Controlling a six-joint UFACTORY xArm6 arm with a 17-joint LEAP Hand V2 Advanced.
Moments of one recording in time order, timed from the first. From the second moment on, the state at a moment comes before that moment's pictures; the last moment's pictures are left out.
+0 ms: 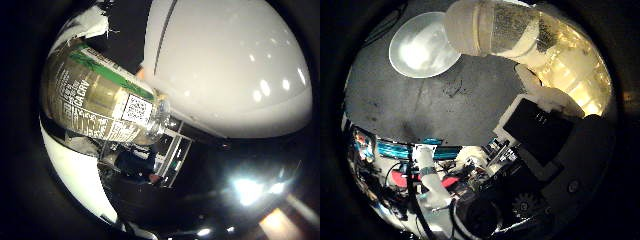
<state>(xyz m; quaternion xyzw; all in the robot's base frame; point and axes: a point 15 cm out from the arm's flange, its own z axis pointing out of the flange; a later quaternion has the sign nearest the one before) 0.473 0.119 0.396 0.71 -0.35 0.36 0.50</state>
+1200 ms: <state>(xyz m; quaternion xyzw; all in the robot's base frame) 0.458 0.130 0.370 0.72 -0.37 0.32 0.49</state>
